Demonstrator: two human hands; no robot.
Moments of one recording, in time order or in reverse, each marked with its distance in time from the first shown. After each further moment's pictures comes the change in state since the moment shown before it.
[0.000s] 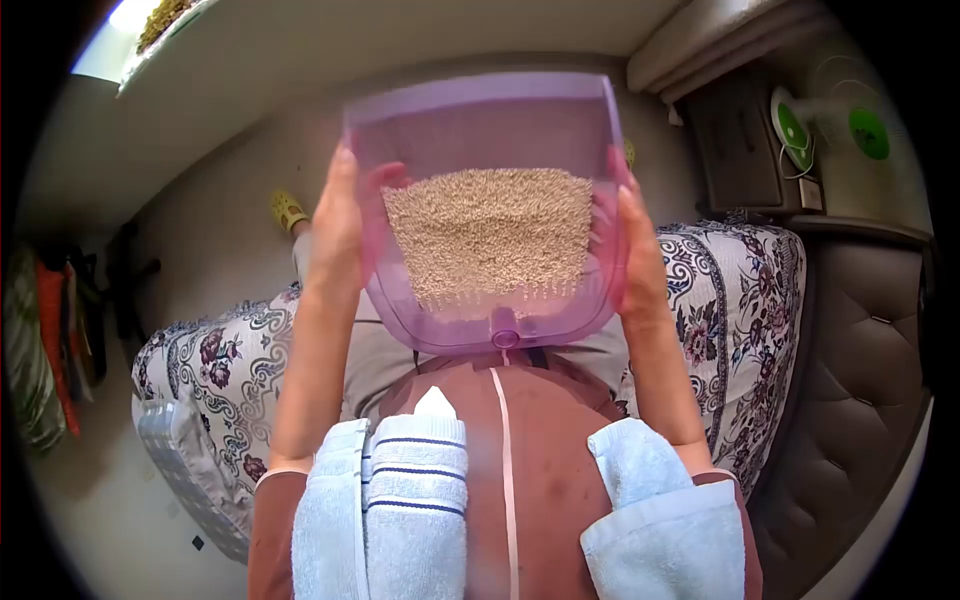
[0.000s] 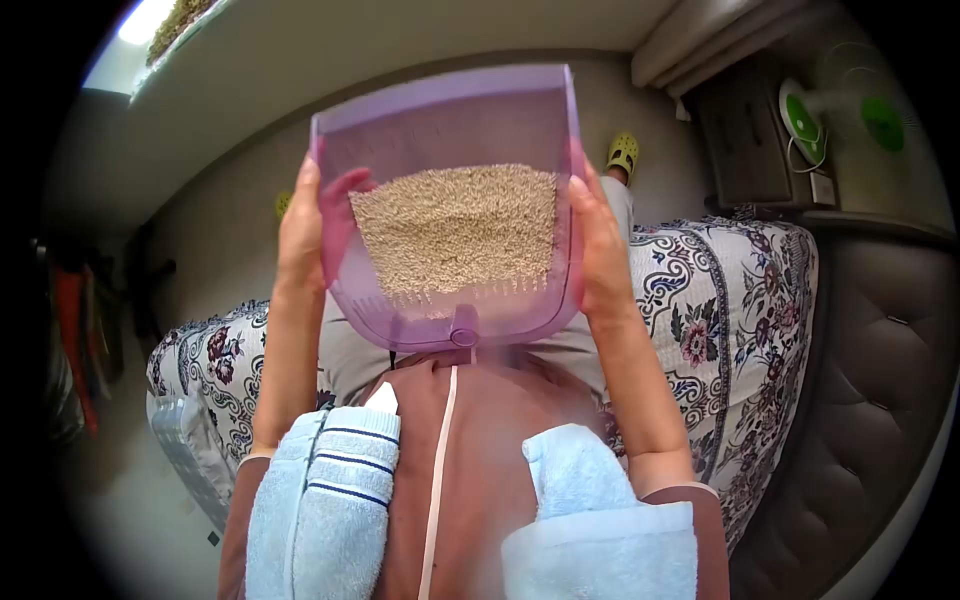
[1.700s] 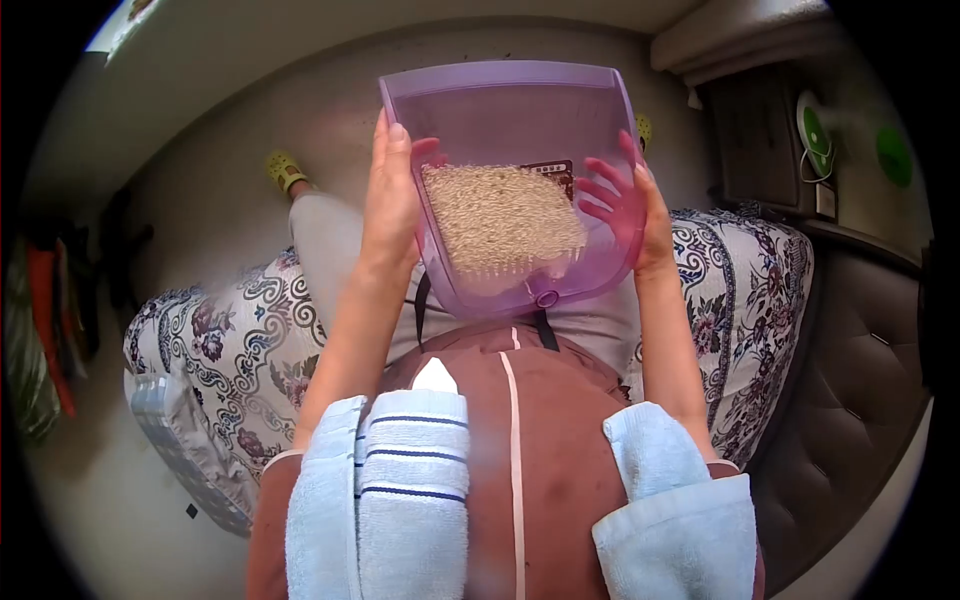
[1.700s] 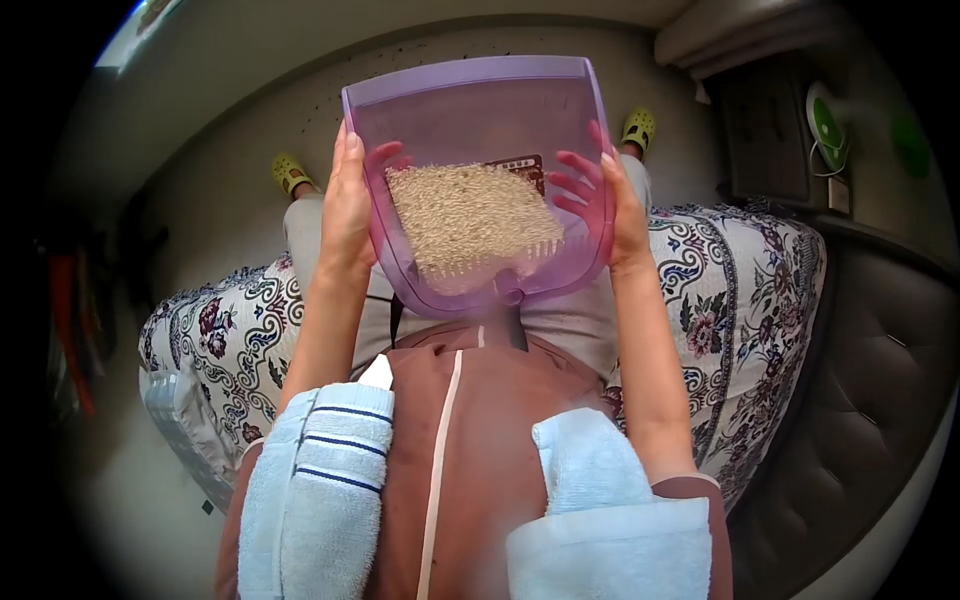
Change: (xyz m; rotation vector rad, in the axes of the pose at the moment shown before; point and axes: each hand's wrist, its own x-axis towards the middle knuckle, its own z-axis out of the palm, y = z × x) left_hand 0.024 -0.055 -0.007 0.080 0.173 0.064; right_hand 0.056 0.048 -0.067 0.025 -0.151 0.227
